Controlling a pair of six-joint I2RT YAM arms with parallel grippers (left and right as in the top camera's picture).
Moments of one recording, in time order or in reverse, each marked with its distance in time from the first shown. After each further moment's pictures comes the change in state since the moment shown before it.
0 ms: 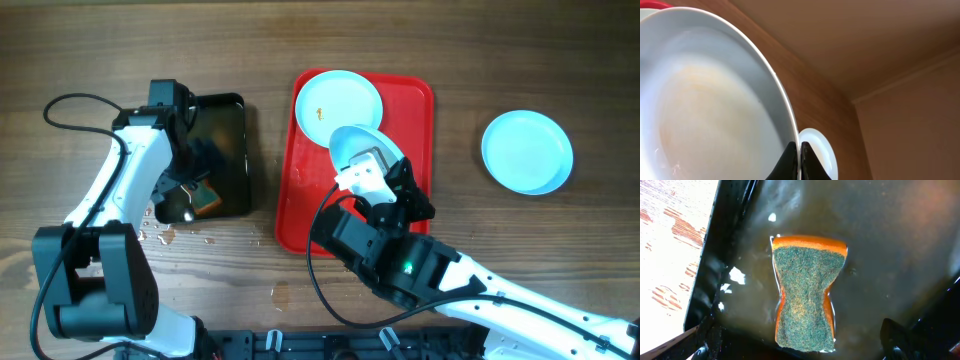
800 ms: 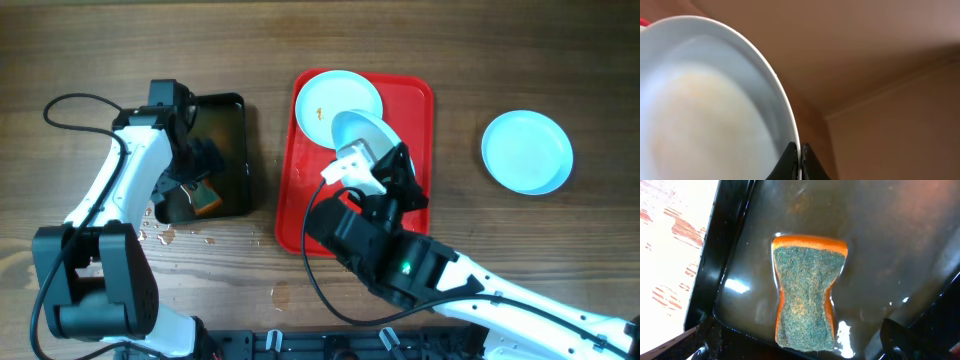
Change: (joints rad) left arm 0.000 0.000 0.000 0.000 0.000 0.000; right arm 0.005 0.009 0.000 0.259 0.127 -0.343
